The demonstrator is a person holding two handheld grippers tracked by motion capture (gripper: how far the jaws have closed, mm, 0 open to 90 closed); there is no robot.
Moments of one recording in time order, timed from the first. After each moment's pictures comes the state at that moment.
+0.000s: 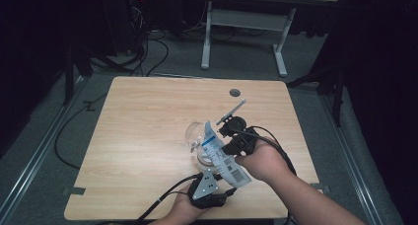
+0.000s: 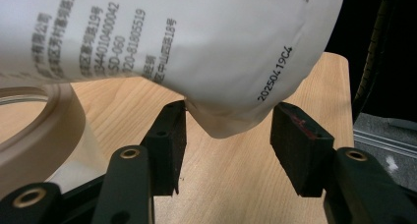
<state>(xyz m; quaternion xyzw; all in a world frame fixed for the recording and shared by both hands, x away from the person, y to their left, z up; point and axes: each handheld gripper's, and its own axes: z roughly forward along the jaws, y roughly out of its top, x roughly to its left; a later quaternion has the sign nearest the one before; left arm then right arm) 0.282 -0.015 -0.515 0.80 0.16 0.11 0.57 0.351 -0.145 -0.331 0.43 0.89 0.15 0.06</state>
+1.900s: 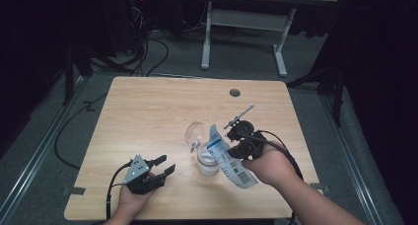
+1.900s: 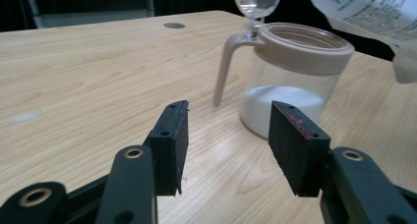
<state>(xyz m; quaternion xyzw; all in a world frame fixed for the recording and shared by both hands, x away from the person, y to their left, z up) 0.318 0.149 -0.521 0.74 0.31 0.17 0.57 0.343 -0.163 -0.337 0.42 0.89 0.16 0.07</state>
